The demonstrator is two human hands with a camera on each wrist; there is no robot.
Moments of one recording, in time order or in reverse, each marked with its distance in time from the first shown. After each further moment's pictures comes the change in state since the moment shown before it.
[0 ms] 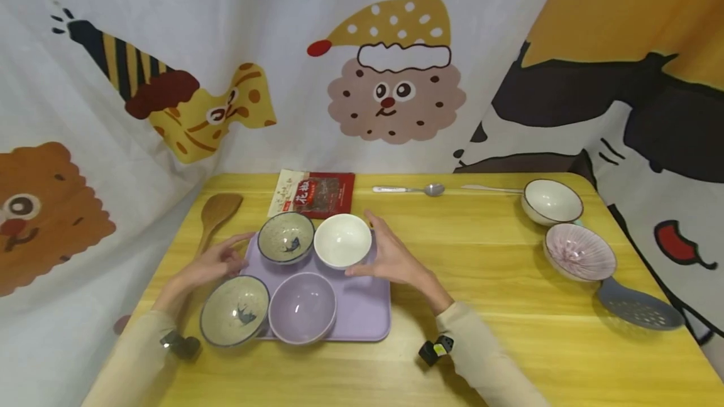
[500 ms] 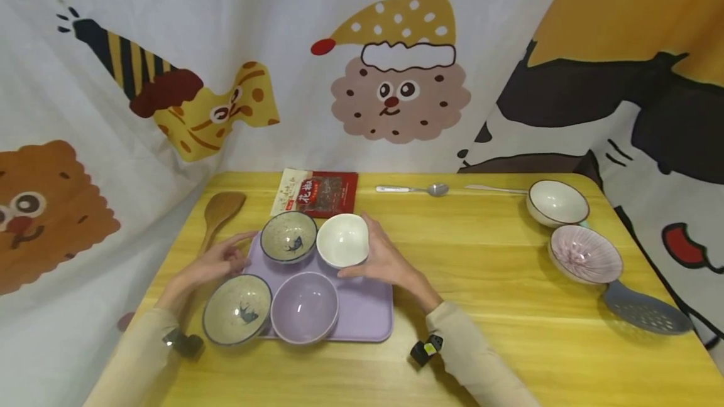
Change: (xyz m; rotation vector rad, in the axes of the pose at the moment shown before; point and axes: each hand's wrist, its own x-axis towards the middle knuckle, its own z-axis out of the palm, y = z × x) left_hand -0.002 0.005 0.001 0.016 0.009 -0.028; right_hand 0.013 0.008 0.024 0.089 0.005 0.022
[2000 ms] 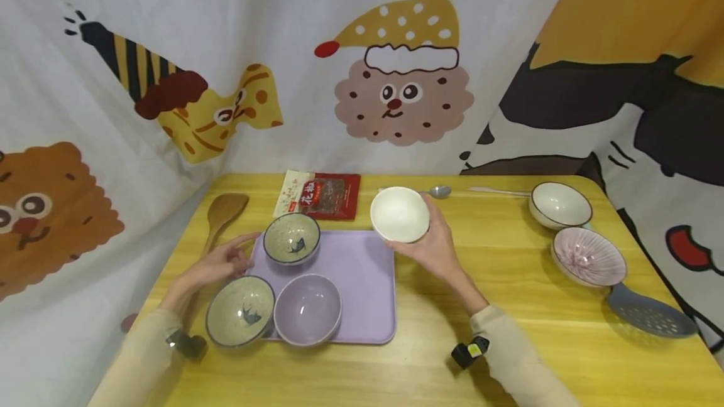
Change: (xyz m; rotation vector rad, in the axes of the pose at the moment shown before) left_hand 0.000 0.003 -0.001 0.011 -0.003 -0.002; right_hand -0.024 0.024 -0.066 -0.061 0.467 -0.027
